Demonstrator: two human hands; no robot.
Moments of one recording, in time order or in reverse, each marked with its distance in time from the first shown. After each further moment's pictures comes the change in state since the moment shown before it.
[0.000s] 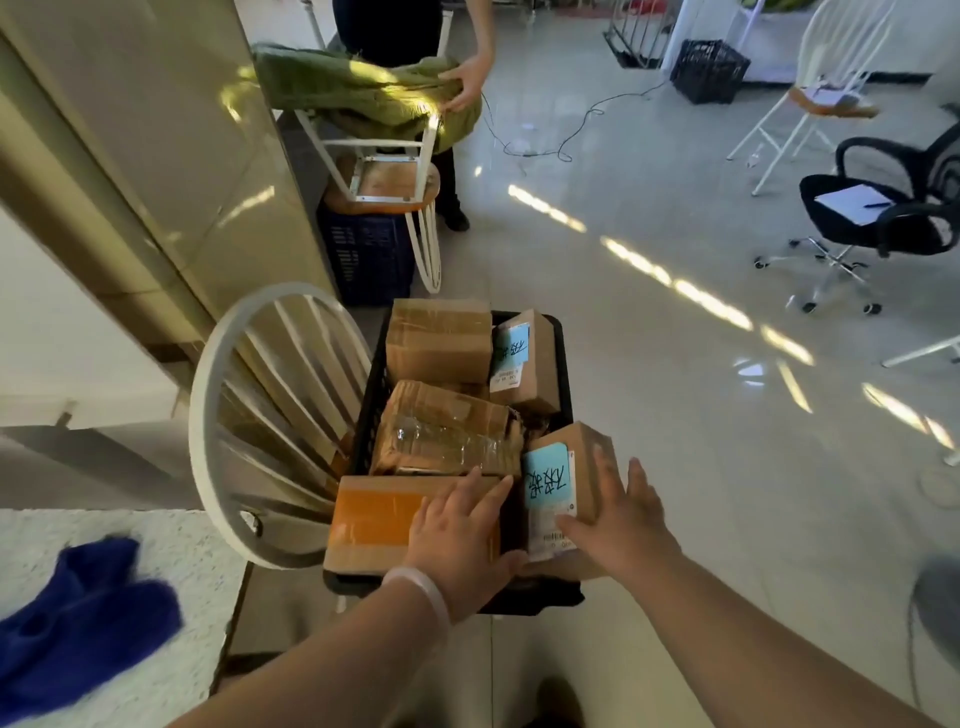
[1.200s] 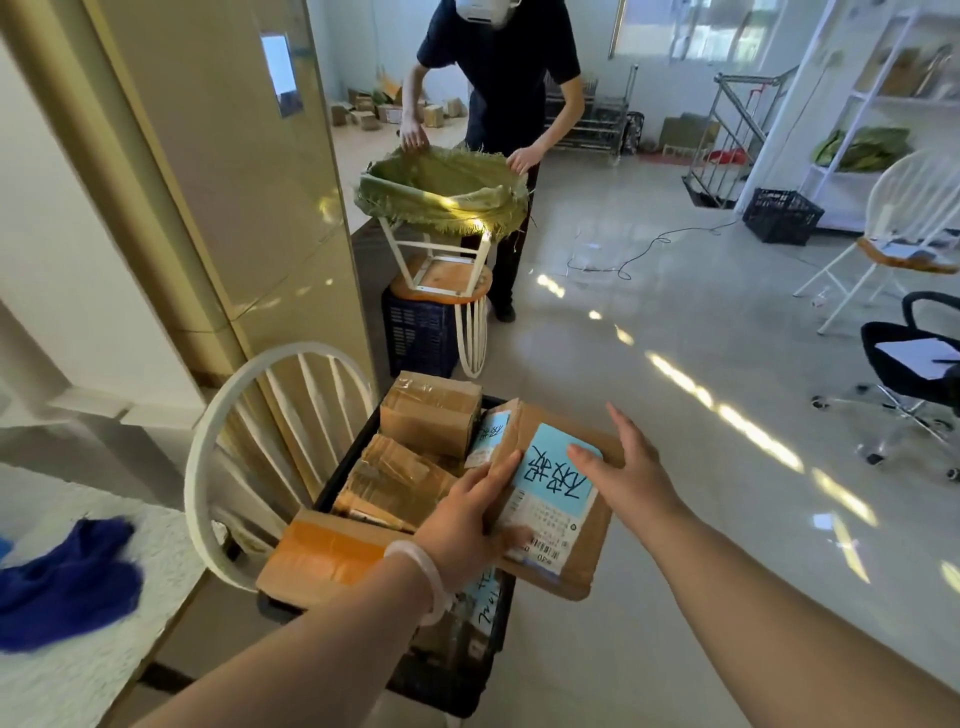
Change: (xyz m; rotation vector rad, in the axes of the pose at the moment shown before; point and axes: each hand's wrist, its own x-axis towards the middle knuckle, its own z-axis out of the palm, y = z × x) left_hand 0.039 0.127 -0.041 -0.557 0.178 0.027; right_hand 0.038 0.029 -0.178 0.545 0.068 -0.382
